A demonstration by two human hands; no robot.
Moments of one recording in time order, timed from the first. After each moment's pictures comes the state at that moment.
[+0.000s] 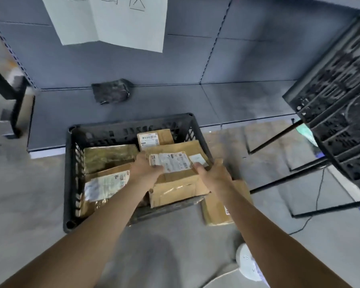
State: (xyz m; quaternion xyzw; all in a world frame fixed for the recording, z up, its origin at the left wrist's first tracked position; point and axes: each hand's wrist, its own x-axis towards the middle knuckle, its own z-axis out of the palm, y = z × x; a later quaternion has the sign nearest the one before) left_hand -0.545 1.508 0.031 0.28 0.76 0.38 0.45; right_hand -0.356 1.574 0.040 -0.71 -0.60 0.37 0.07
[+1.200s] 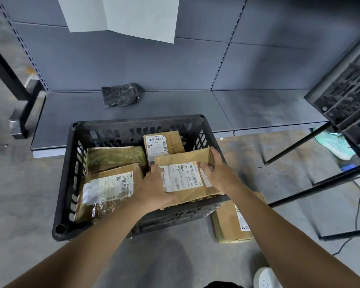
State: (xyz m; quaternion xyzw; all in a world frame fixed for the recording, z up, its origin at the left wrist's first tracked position) left_hand -0.536 1.492 -0.017 0.48 0.76 0.18 0.40; right_hand -0.358 1.612 -0.022 -0.60 -0.75 0.29 -0.03
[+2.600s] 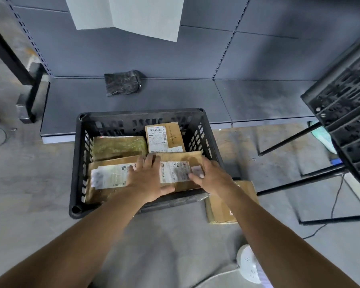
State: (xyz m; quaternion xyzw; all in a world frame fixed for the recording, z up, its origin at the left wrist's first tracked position) left_hand -0.543 1.484 0.012 0.58 0.78 -0.06 0.25; right_hand -0.359 1.584 0.001 -0.56 -0.77 0.25 -0.14
